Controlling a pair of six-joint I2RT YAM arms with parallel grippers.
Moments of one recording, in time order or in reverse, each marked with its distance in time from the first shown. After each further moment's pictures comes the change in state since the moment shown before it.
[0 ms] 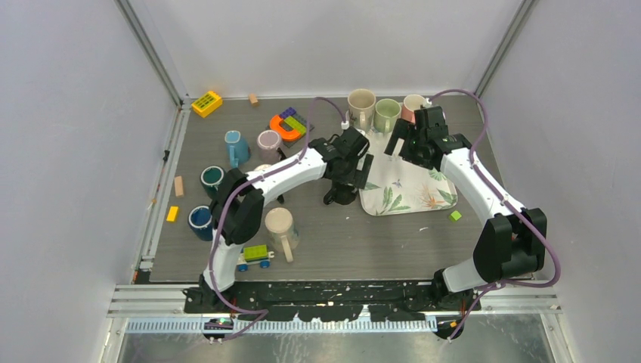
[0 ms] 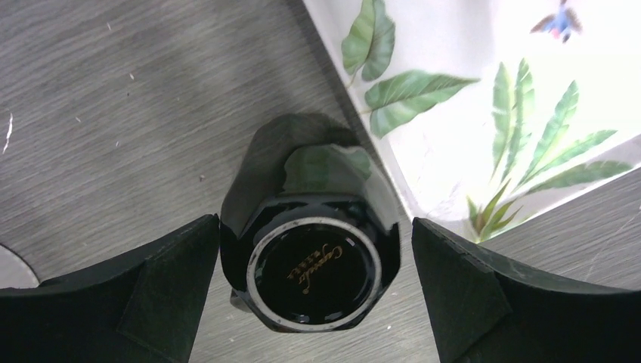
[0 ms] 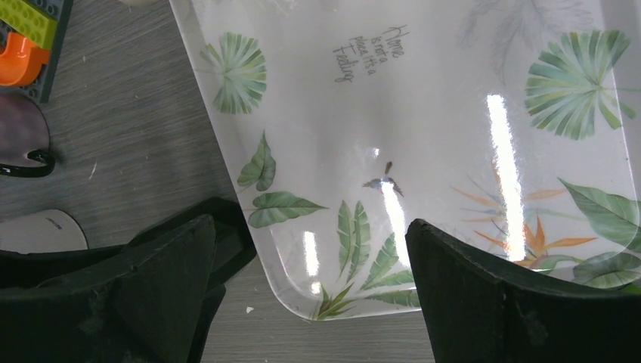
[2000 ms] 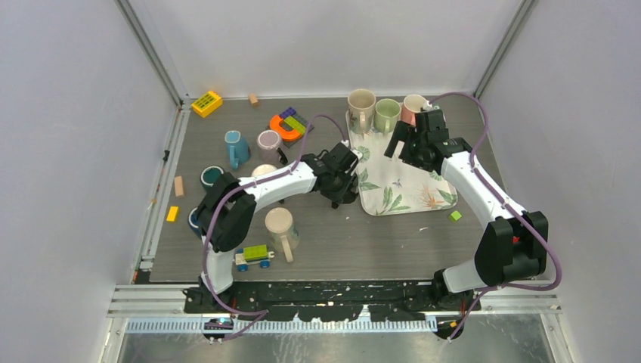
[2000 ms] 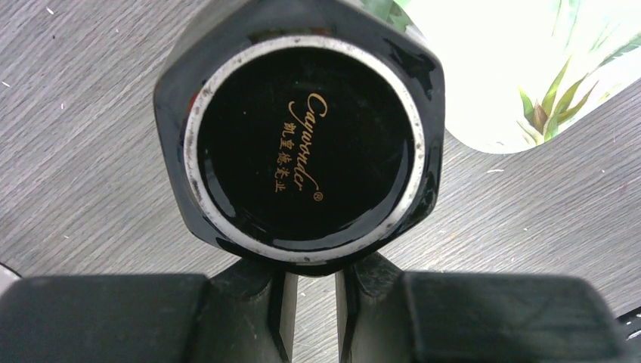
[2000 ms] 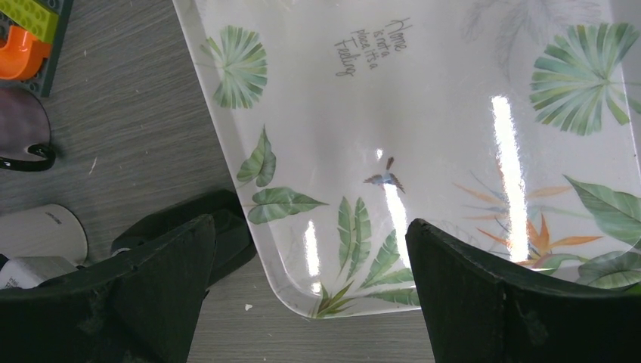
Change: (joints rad) left arm 0.000 -0.123 -0.296 0.121 0.125 0.193; right arm 0.000 -0.024 -0.042 0.027 -0.009 0.000
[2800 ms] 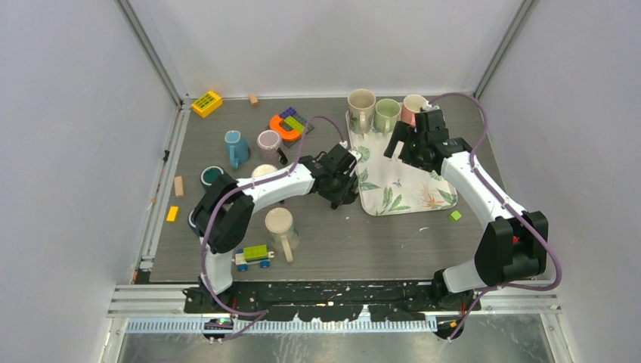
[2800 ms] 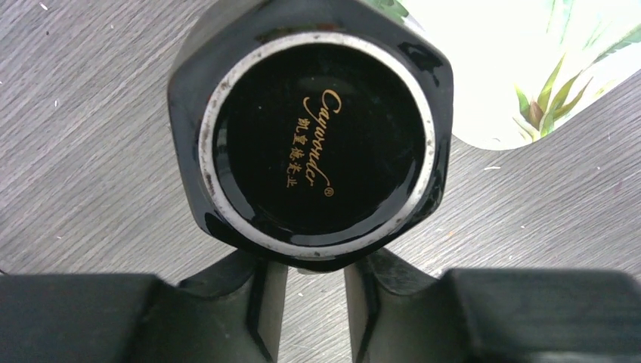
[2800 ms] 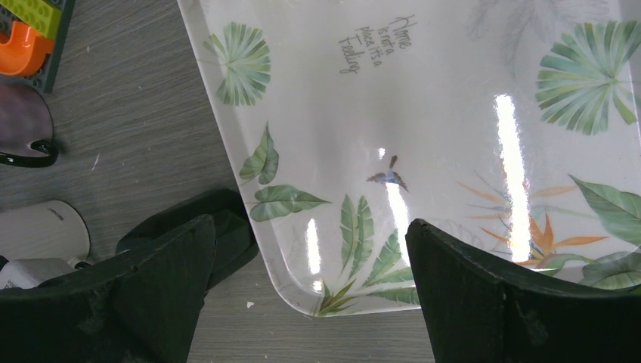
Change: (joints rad) left arm 0.000 -0.021 -0.039 0.037 0.004 -0.006; right arm 0.005 0.000 0.000 -0.001 -0.010 0.000
